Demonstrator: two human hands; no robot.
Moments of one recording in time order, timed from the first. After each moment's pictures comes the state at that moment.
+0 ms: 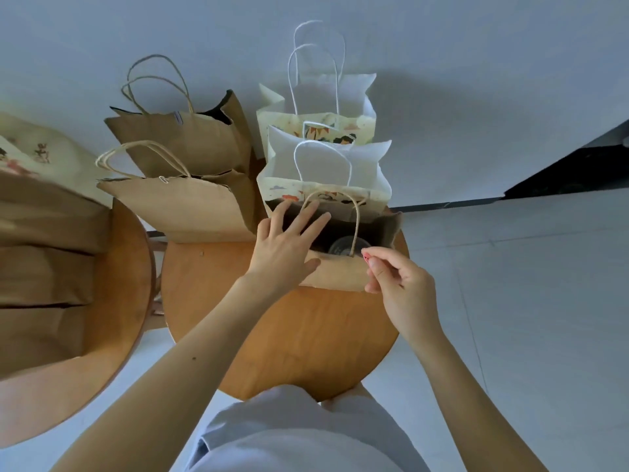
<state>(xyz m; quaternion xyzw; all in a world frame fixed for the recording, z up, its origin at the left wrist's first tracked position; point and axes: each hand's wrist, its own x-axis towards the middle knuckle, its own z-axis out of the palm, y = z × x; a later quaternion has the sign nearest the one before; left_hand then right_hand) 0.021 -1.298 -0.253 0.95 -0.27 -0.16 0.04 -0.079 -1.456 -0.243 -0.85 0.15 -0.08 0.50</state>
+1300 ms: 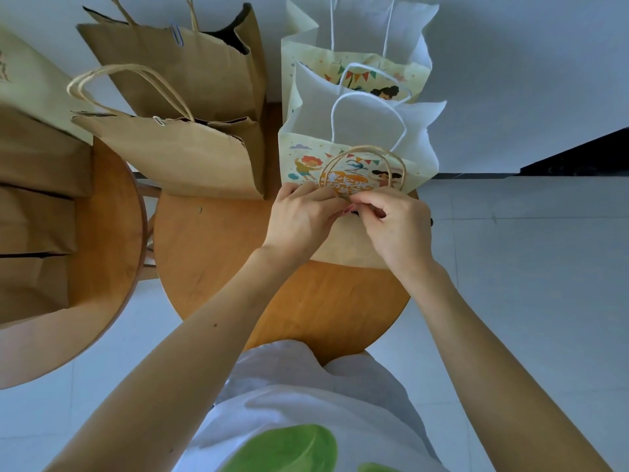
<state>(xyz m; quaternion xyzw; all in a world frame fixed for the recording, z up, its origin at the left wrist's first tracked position) 0.042 -1.294 -0.307 0.91 -0.31 0.07 0.26 0.005 -1.441 -0.281 -0.94 0.00 -0.12 0.32</state>
